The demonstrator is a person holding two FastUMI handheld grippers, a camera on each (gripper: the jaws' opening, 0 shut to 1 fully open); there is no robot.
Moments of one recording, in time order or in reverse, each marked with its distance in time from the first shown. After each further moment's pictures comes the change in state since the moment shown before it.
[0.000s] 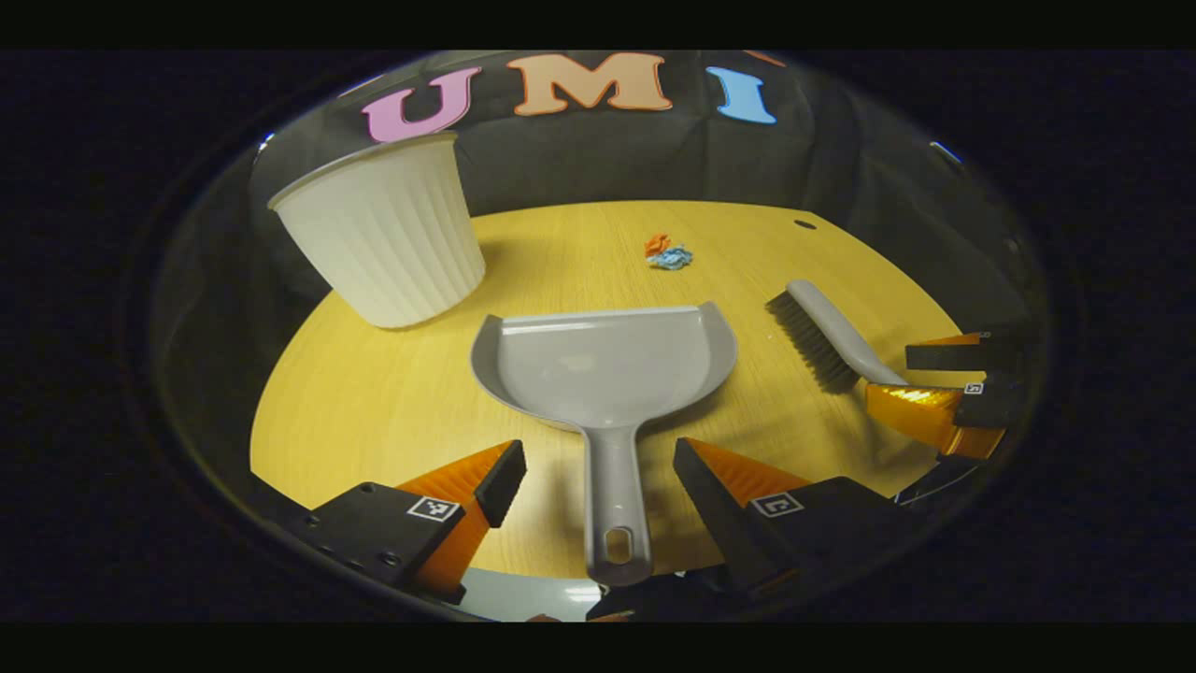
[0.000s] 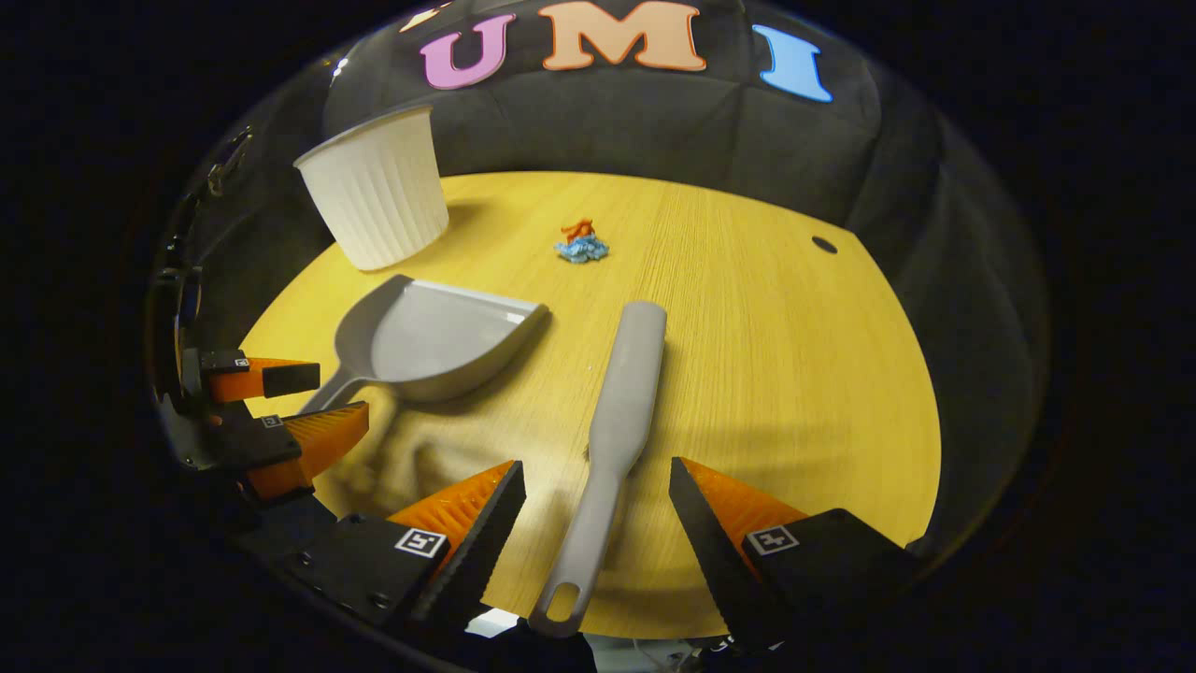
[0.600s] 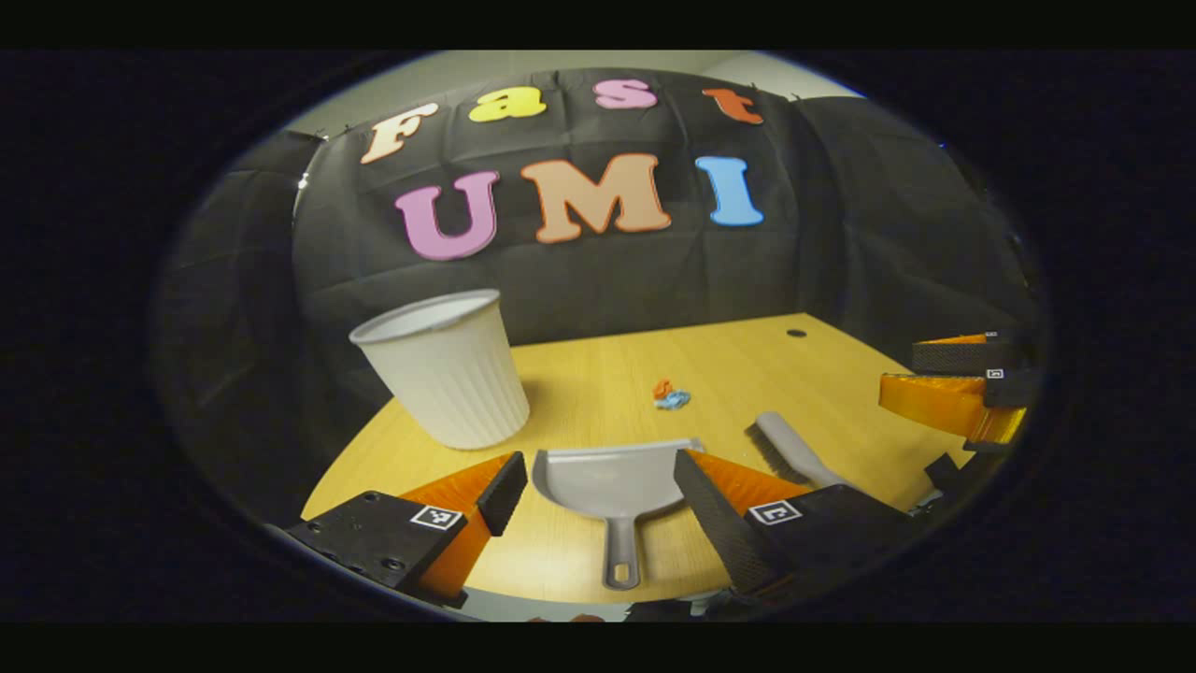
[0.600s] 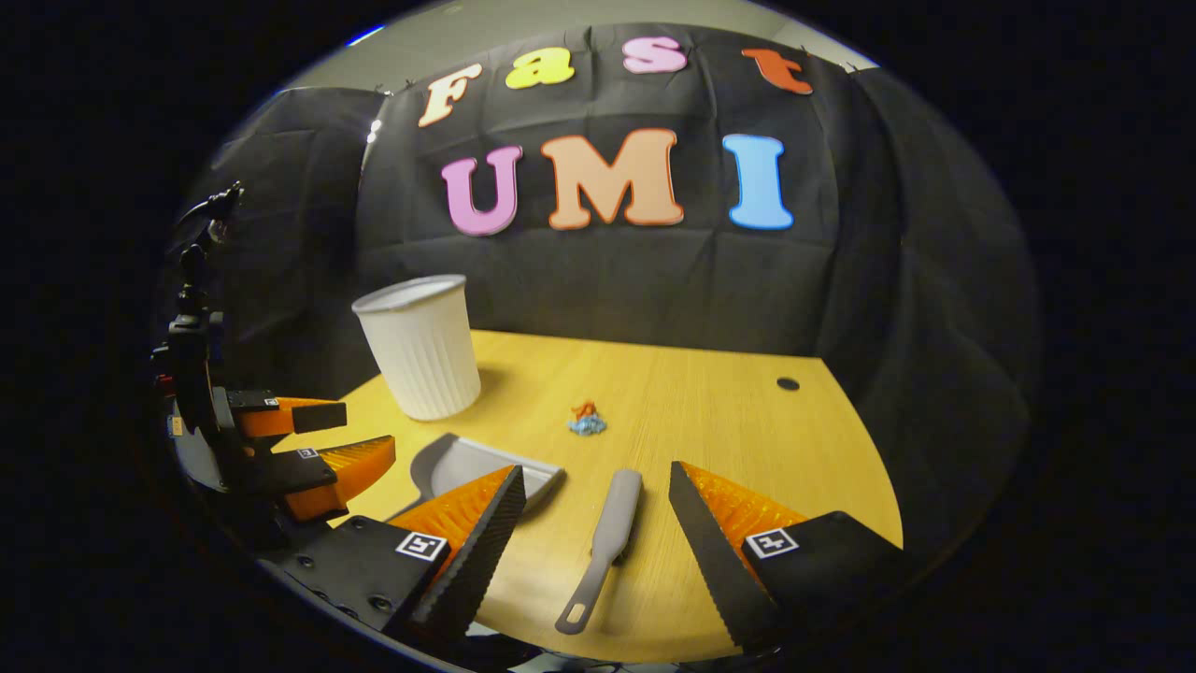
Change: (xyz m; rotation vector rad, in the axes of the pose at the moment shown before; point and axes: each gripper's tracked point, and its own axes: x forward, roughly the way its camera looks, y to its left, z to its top) left arm -0.092 0.003 0.094 0.061 -0.406 0.096; right arm -0.122 -0.010 0.075 0.032 -0.473 0.025
